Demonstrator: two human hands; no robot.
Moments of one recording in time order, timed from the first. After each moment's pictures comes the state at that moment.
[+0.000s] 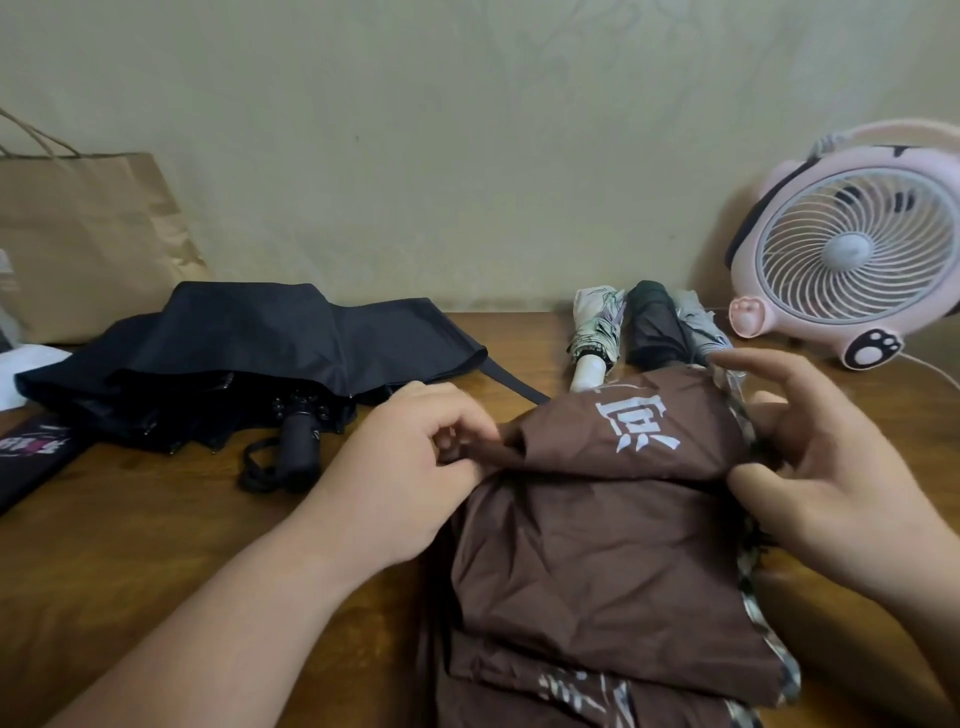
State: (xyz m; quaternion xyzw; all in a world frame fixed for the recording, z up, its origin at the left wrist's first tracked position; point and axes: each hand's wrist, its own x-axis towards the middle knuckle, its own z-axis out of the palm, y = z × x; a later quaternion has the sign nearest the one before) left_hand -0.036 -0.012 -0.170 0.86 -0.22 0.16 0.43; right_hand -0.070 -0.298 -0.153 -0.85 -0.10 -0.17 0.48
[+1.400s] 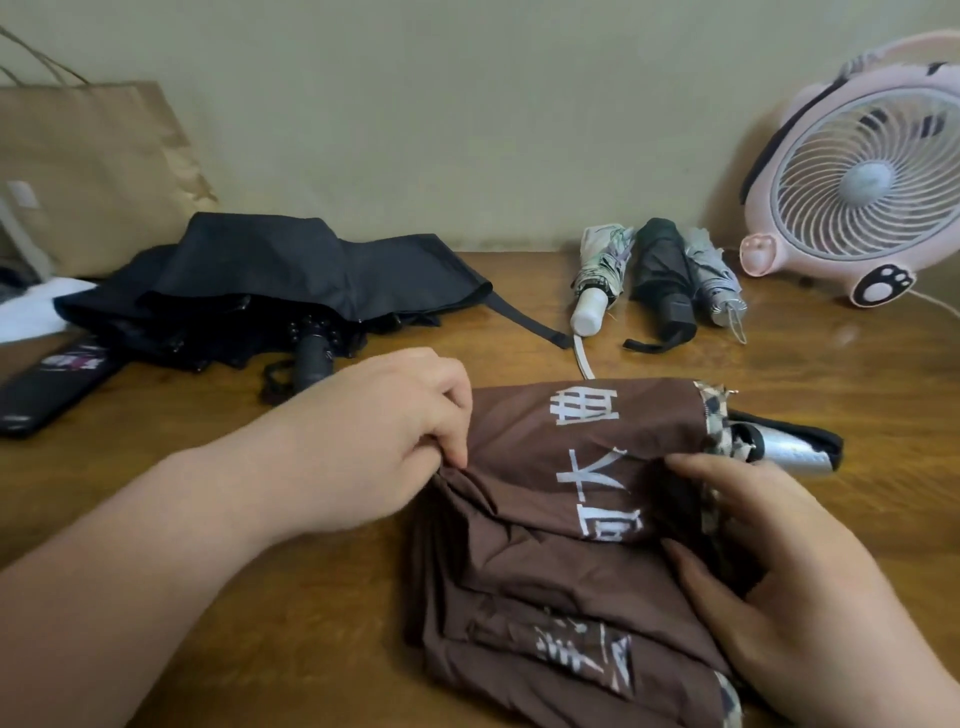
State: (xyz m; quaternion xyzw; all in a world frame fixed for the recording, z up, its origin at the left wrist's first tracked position) left_hand -0.085 0.011 -0.147 0.93 -0.34 0.06 0.11; right_hand -0.160 -0.286 -0.212 -0.93 -0.15 -0.23 0.26
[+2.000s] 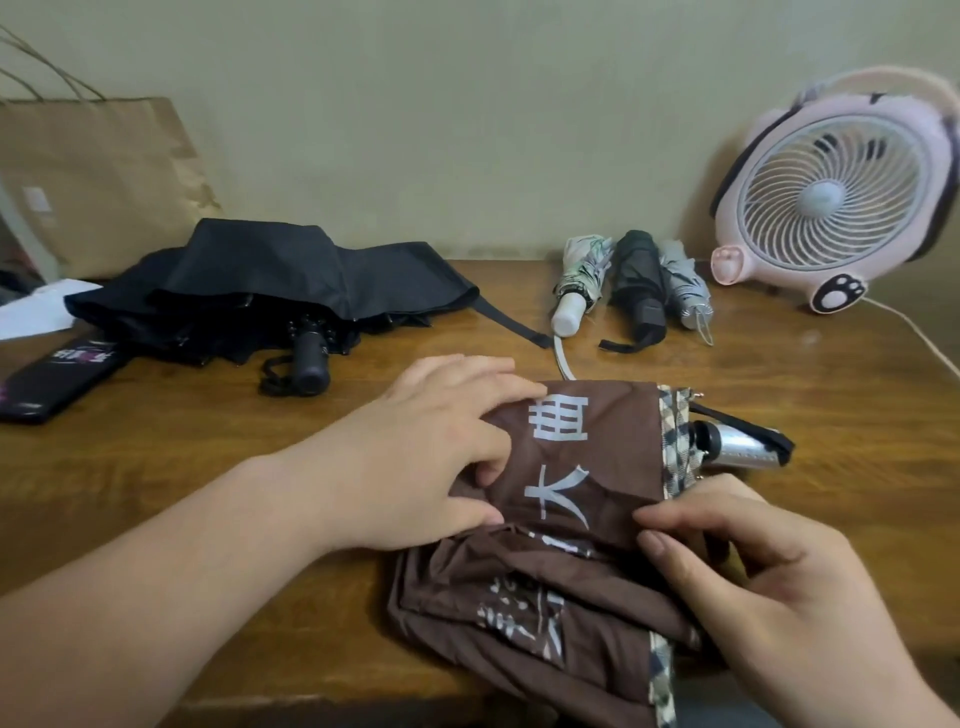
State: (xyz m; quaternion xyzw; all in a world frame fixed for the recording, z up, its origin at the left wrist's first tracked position) left_hand -0.109 -0.023 -0.154 0.93 -0.37 0.04 0.04; right_hand -0.184 -0.285 -0.214 -0.82 -0.17 -0.21 0.51
